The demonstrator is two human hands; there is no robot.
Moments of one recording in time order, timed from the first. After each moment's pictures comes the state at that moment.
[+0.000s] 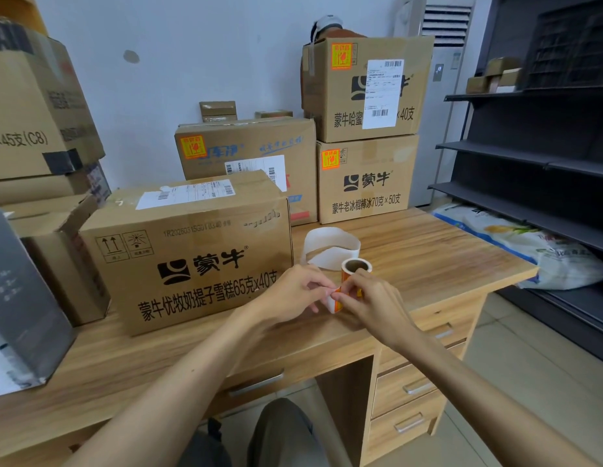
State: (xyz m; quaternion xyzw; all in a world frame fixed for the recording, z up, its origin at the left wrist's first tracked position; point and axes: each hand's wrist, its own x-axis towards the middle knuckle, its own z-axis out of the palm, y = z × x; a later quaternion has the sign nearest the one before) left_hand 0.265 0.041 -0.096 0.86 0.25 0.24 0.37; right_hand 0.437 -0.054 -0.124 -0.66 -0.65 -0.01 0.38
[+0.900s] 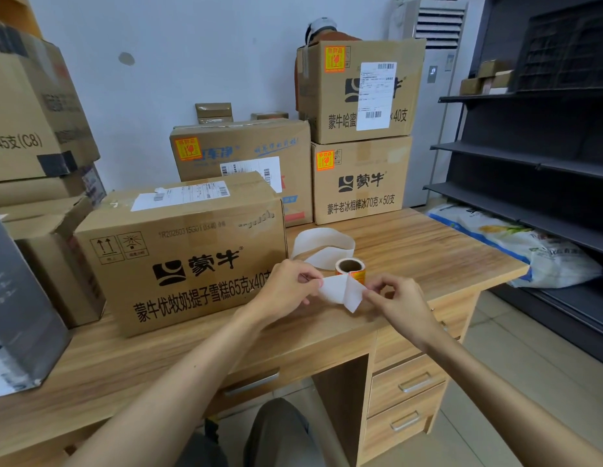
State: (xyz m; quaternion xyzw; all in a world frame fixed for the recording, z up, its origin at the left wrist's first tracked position) left_hand 0.270 0.040 -0.095 0.82 0.34 0.29 0.35; right_hand 0.467 -0.082 -0.117 -0.67 -0.54 0.14 0.50
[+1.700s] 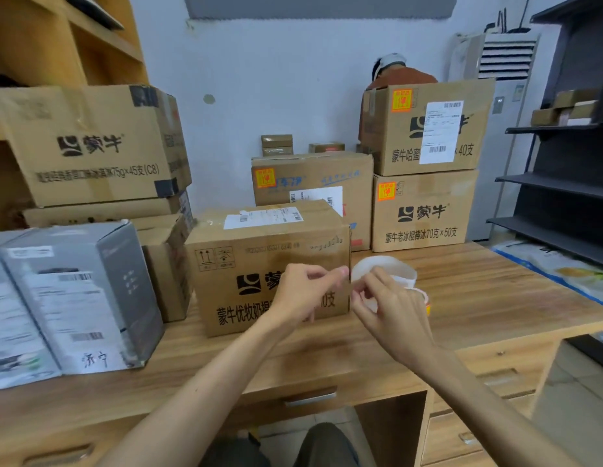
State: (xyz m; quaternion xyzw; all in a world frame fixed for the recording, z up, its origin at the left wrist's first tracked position) left_hand 0.194 -0.010 -0.025 0.70 0.42 0.40 0.40; right_hand 0.359 -0.061 -0.065 -0.54 -0.69 -0.23 0.41
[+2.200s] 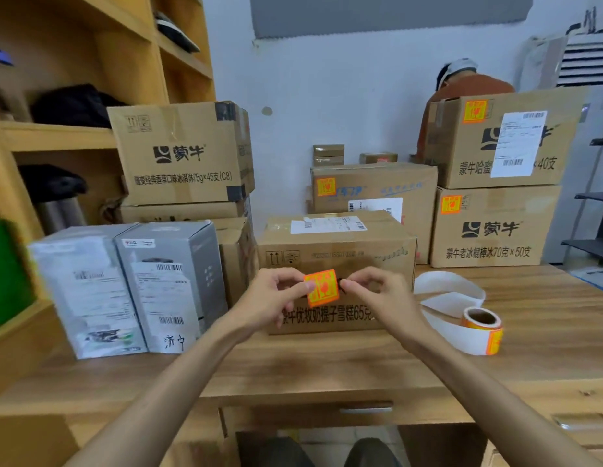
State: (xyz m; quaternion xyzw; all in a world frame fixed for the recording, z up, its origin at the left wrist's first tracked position) left_hand 0.049 -0.003 -0.016 0.72 0.43 0.41 0.36; right_hand 0.272 -0.024 -0.031 -0.48 -0.66 0.22 0.53
